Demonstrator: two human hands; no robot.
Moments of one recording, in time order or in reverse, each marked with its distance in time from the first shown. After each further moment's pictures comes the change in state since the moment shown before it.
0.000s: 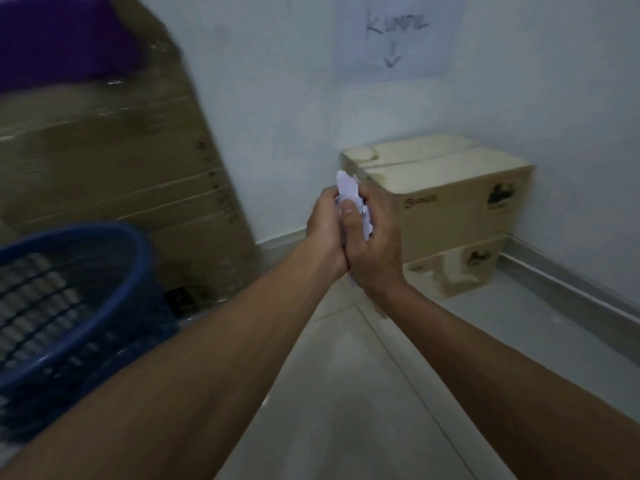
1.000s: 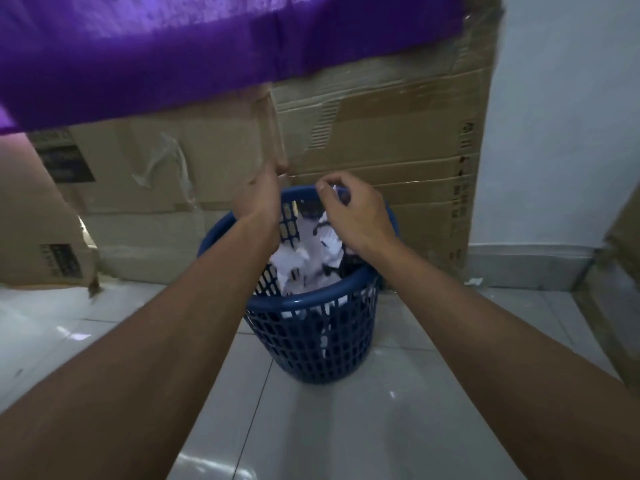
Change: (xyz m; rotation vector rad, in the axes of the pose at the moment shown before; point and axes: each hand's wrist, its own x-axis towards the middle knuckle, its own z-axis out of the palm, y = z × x) left_hand -0.083 0.122 -0.342 0.208 1.074 0.304; right_hand -0.058 -0.134 0.291 0.296 -0.819 0.175
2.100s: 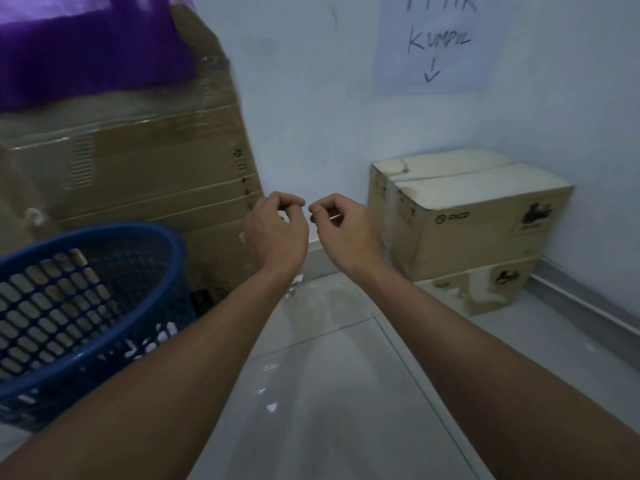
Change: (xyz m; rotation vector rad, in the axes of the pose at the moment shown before) left_hand -0.188 -0.038 0.205 0.177 -0.337 0.582; right_hand -0.102 0.042 -0.227 -0.255 0.525 0.108
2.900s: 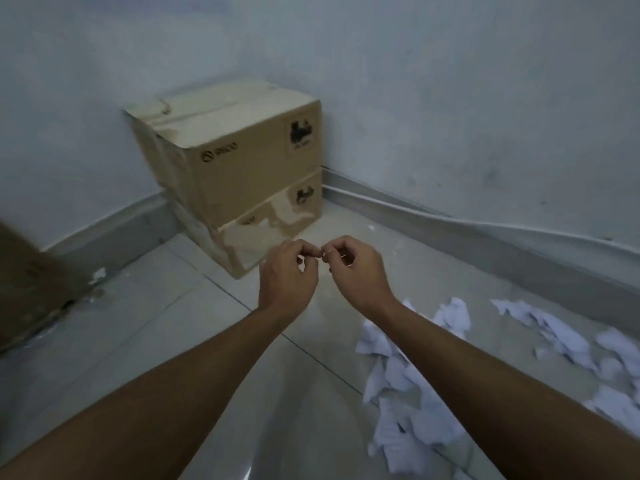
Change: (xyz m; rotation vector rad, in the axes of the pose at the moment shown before) left_hand -0.237 0.017 0.157 -0.102 -0.862 0.286; right_hand -0.195 0.108 -0.232 -0.269 0.363 0.431
